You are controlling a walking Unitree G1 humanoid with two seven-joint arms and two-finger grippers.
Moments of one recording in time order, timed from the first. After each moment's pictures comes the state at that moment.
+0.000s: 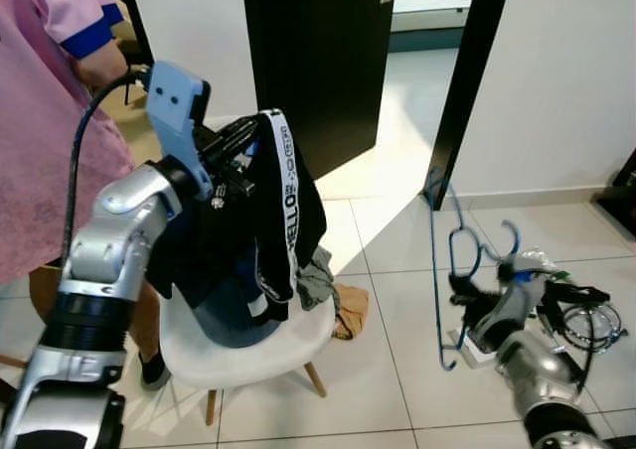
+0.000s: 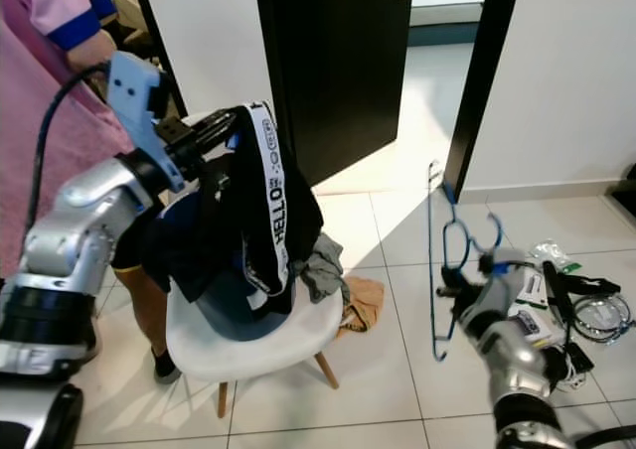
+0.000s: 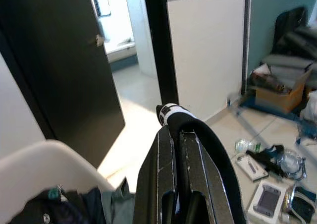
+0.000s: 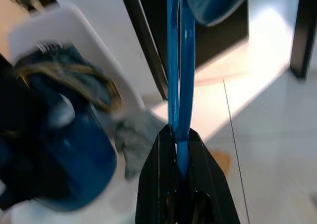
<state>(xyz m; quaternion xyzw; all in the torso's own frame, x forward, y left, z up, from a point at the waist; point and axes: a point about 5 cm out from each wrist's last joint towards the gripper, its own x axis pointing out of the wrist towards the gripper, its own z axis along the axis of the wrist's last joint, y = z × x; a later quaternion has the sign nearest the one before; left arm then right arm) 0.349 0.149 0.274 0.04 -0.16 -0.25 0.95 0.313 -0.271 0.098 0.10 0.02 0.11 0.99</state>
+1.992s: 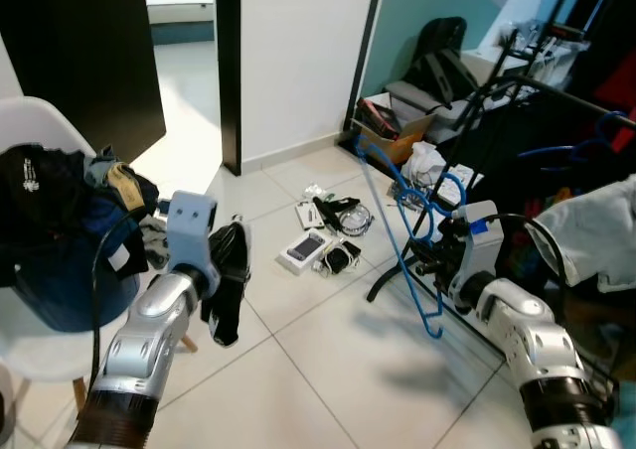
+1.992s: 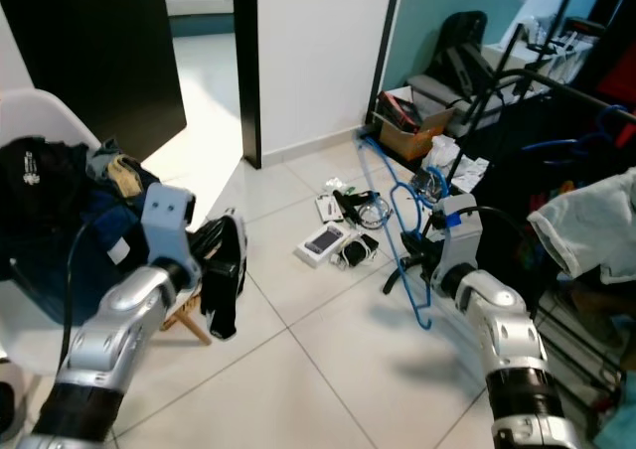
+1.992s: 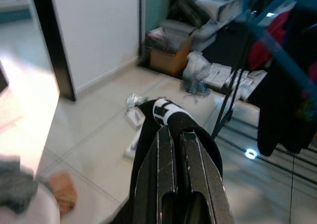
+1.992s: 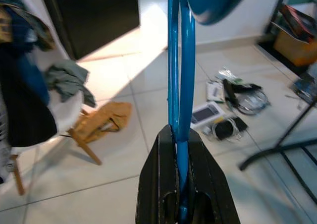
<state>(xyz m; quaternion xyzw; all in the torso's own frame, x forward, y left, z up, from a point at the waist) 0.334 0.153 0.181 0.01 -0.04 -0.14 0.99 0.328 -0.209 0.137 -0.01 0.08 0.21 0.97</state>
